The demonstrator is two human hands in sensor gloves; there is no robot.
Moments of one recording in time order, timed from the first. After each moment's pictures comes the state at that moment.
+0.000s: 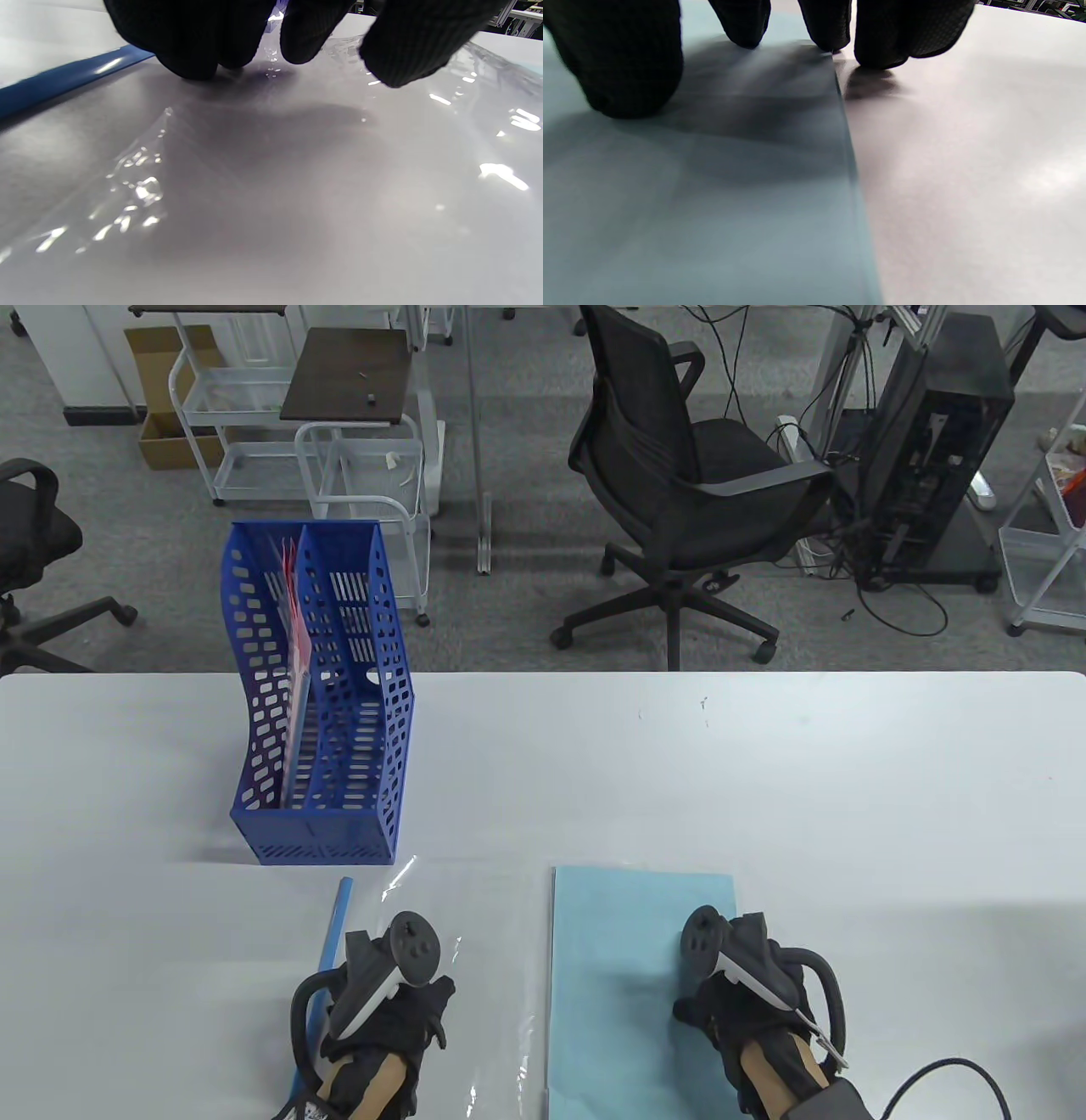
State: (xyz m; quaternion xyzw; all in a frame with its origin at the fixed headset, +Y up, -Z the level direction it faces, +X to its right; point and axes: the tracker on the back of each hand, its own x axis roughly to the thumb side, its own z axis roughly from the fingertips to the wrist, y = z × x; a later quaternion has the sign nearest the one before) left_hand -0.172 -0.758 -0.263 -0.19 0.08 0.08 0.97; right_hand 0.191 -0.759 -0.289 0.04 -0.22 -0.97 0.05
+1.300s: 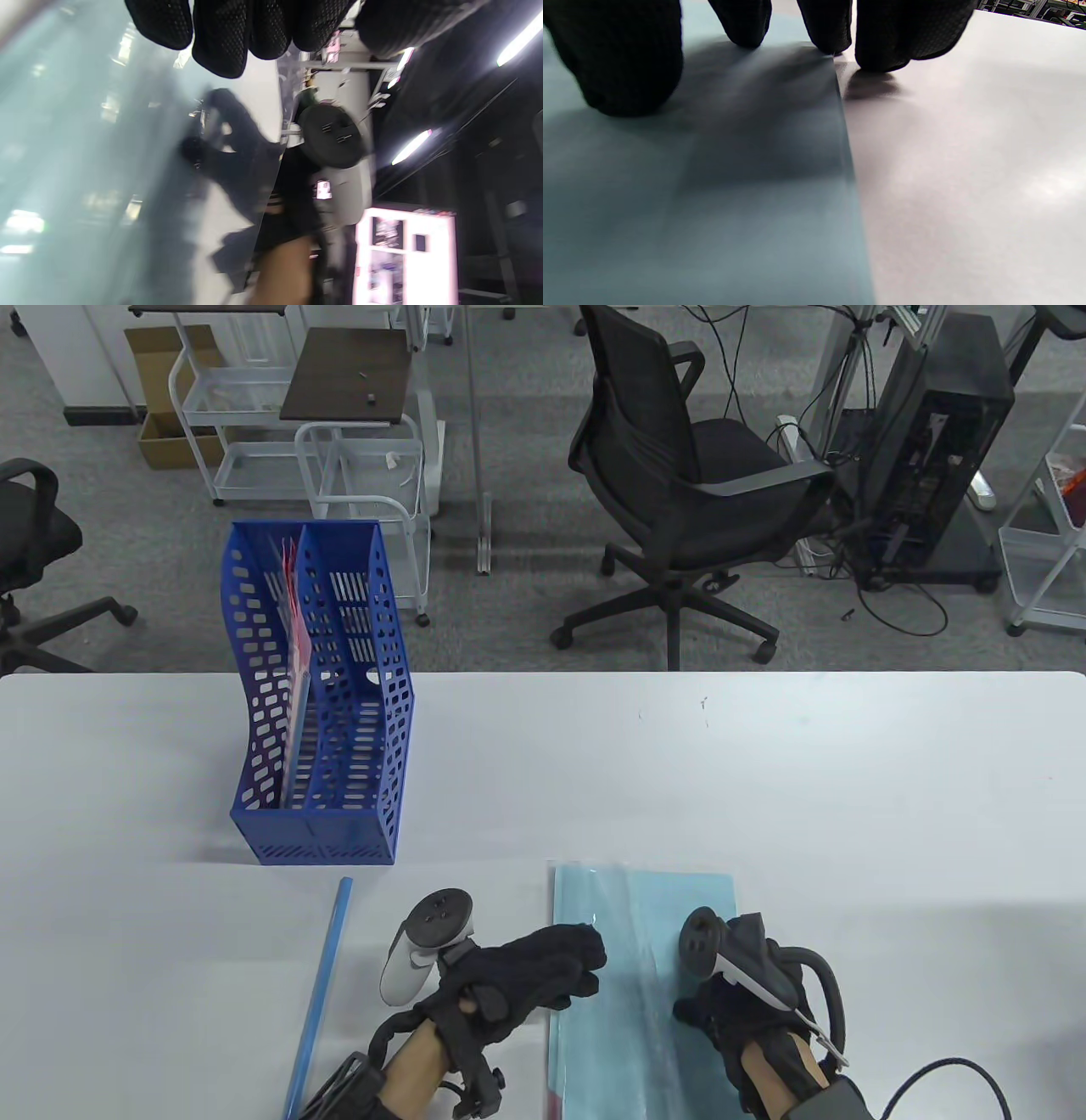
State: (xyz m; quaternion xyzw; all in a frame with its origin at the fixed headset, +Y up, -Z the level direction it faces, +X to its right) left_hand -0.094 -0.775 -0.288 -0.32 -0.22 0.67 0.63; right_hand 0.189 -0.760 -0.290 0.03 -0.22 -0.97 0.05
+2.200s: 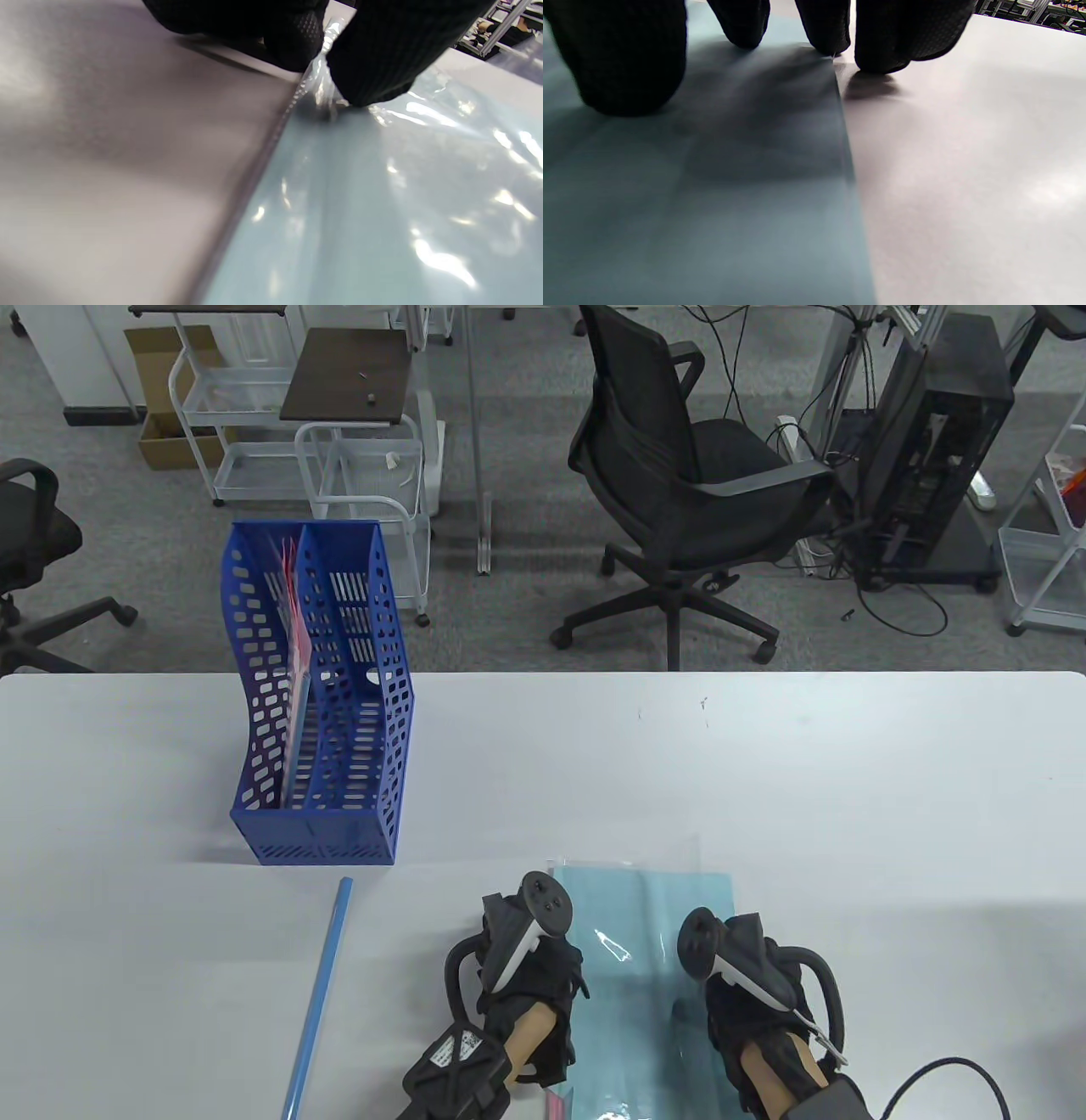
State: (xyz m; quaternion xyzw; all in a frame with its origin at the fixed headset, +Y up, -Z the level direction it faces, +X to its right) left_hand -0.048 -0.773 -0.313 -0.22 0.10 0.21 0.95; right_hand 0.188 -0.761 -0.290 0.03 -0.21 -0.98 0.06
